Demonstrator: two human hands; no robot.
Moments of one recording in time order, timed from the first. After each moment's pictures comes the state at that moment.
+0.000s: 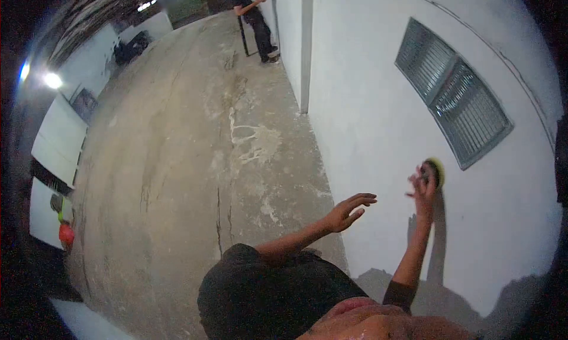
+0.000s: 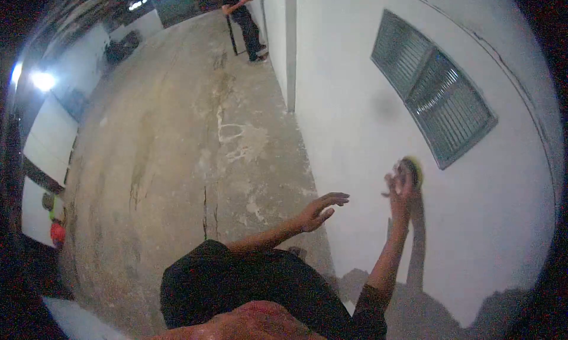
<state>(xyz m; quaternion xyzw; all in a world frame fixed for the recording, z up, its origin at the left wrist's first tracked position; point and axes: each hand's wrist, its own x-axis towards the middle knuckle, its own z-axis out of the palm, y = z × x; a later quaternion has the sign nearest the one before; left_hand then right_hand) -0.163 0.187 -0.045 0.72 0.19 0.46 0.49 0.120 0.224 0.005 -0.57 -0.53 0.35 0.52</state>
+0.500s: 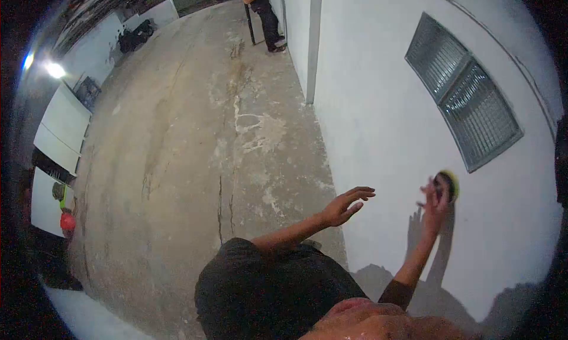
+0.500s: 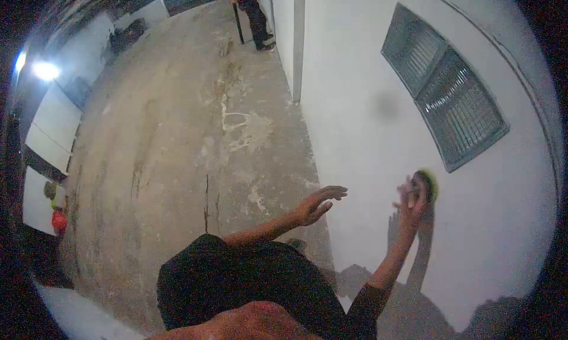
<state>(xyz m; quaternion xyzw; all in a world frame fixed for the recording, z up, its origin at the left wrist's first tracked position) -0.171 0.187 -0.049 0.73 0.22 0.45 0.47 0.118 0.177 0.030 -0.60 -0.49 0.31 0.54</state>
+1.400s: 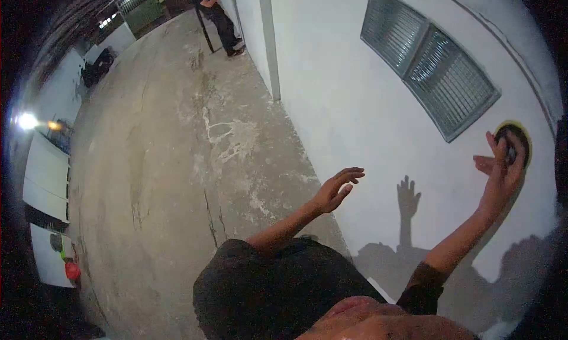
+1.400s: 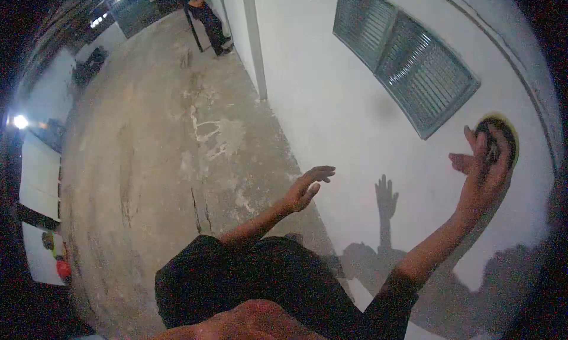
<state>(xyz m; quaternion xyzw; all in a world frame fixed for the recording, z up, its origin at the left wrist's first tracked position) -0.148 0.210 -0.046 0.72 0.12 0.49 0.48 0.115 0.126 0.251 -0.66 -0.49 -0.05 0.57</state>
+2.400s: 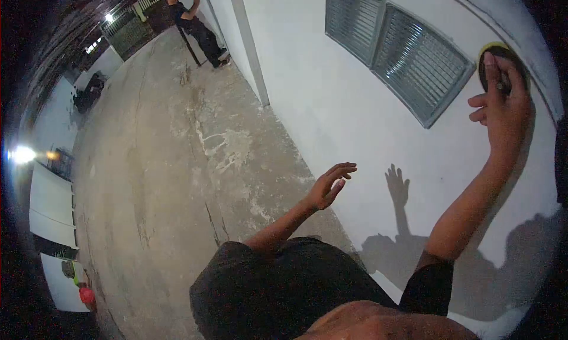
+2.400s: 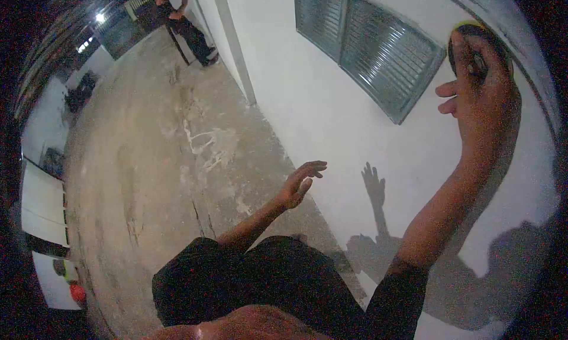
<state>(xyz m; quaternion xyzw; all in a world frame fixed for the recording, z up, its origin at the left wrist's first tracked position) -0.121 0.210 -0.027 0.73 0.12 0.47 0.49 0.086 0.147 0.336 -0.74 -0.46 -0.17 0.46</state>
